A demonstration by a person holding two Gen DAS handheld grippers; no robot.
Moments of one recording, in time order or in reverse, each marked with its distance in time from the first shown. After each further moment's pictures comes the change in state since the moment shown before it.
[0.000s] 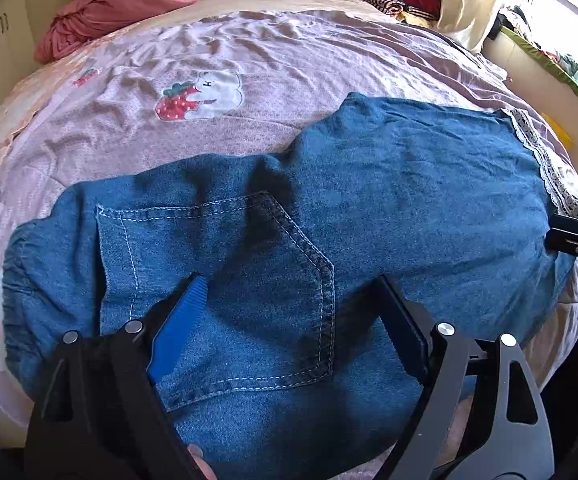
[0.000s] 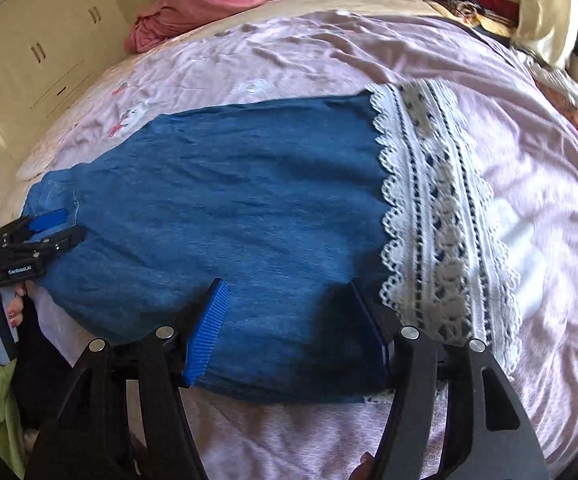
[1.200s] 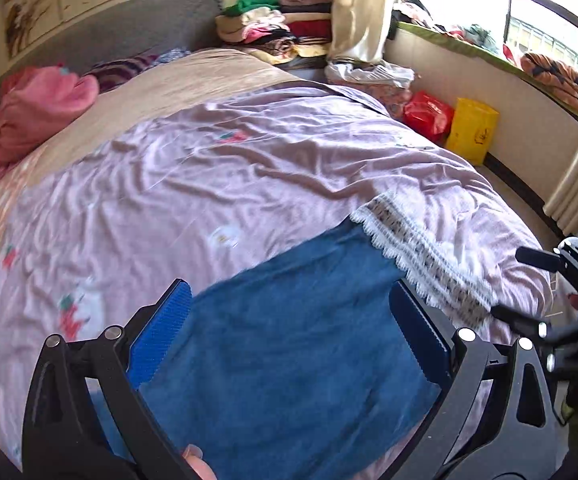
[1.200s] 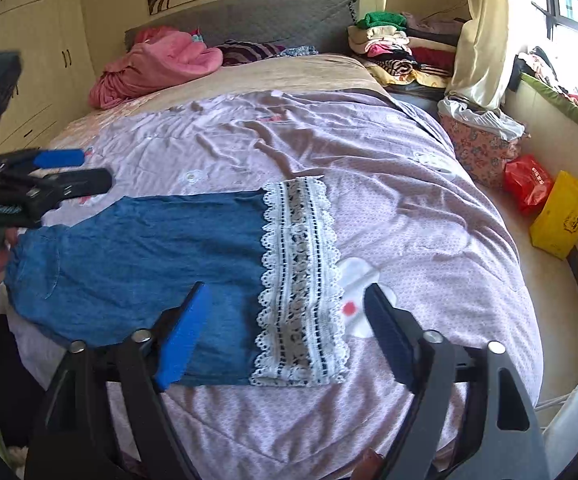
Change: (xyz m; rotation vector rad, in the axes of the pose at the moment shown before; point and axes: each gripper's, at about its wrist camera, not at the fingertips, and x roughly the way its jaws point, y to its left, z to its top) left arm -0.038 -0.169 0.132 0.314 -0.151 -0.164; right arm -0.095 -0.032 -0.002 0.034 -0.238 -0.210
